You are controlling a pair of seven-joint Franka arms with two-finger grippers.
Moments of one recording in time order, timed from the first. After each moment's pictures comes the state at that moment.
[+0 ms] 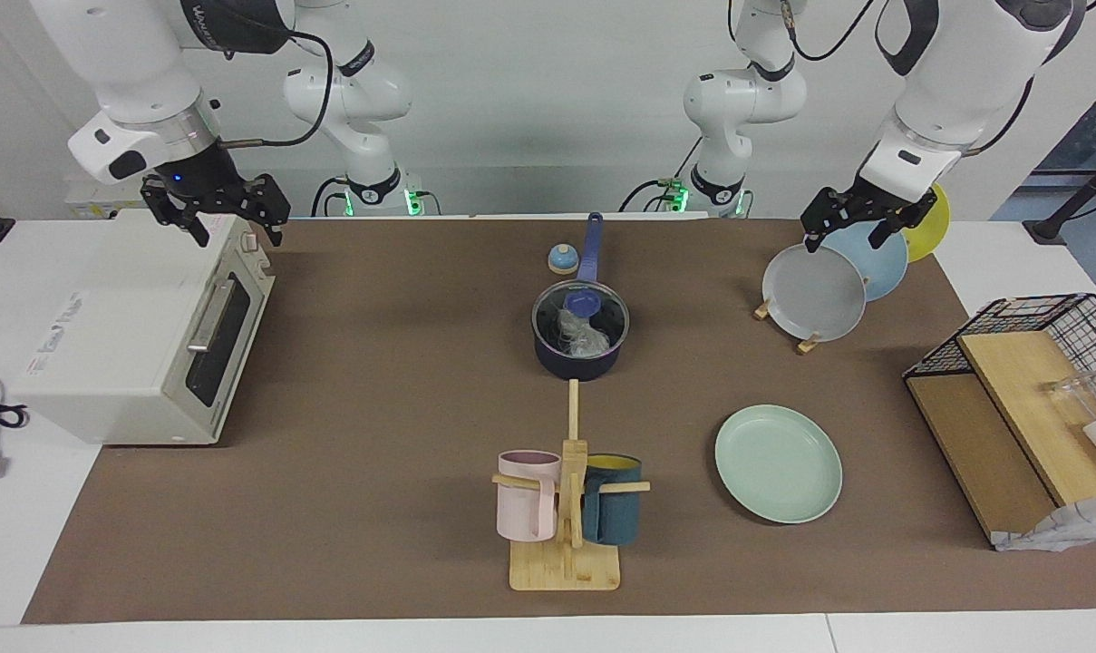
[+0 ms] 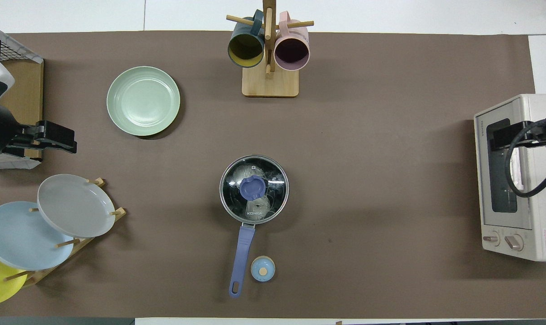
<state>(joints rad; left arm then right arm) -0.01 -0.02 -0.13 -1.60 -0.02 1.52 -0.12 0.03 -0.03 -0.05 -1.60 -0.03 1.53 -0.02</state>
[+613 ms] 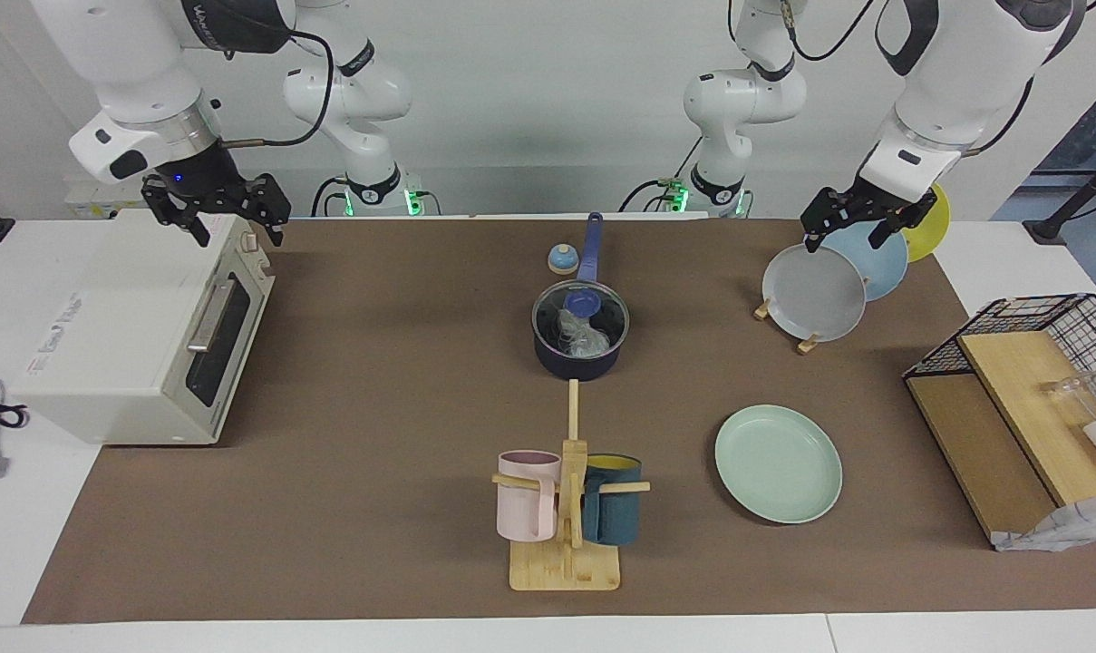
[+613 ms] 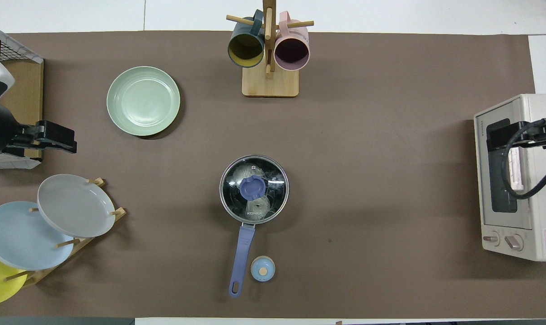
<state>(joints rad) -0.01 -0.02 -0.13 -1.60 -0.02 1.52 -0.12 0.05 -0.03 -0.04 -1.60 0.00 1.54 -0.03</state>
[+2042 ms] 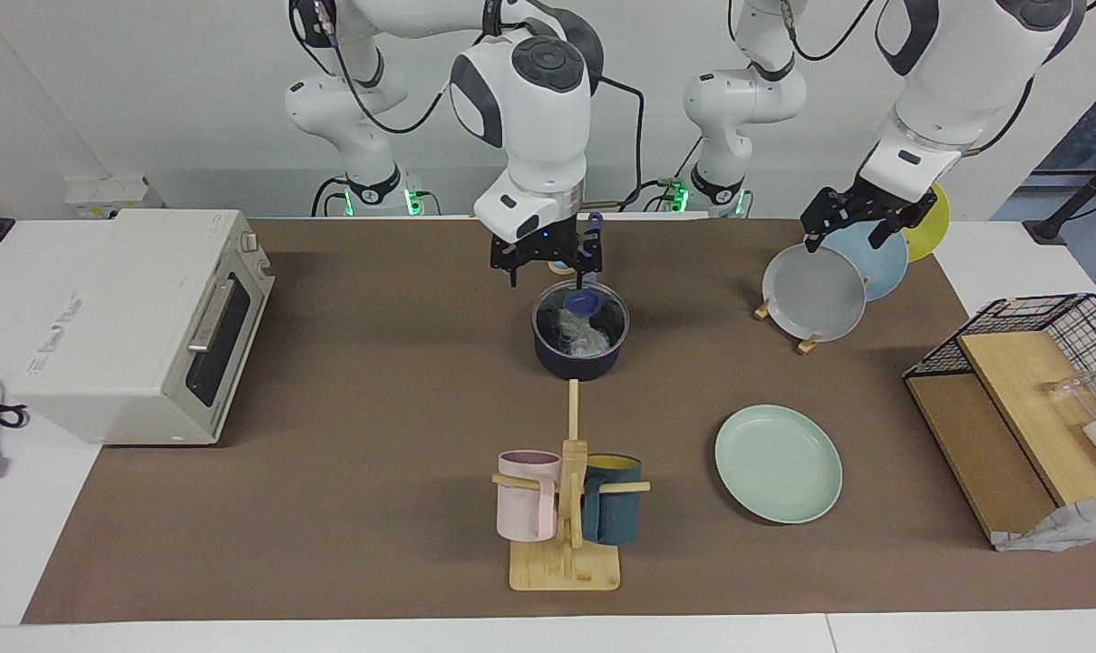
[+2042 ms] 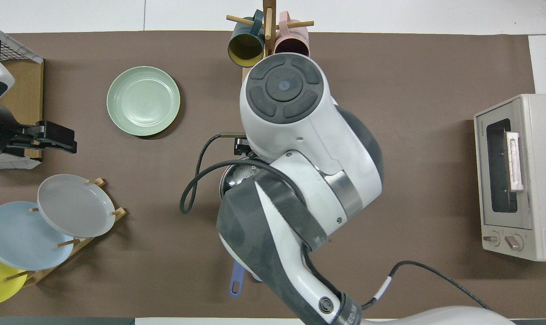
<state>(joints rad) -0.01 -0.02 -0.13 -1.60 -0.02 1.52 -0.12 0.63 0.38 -0.01 -1.28 0.02 1.65 0.71</state>
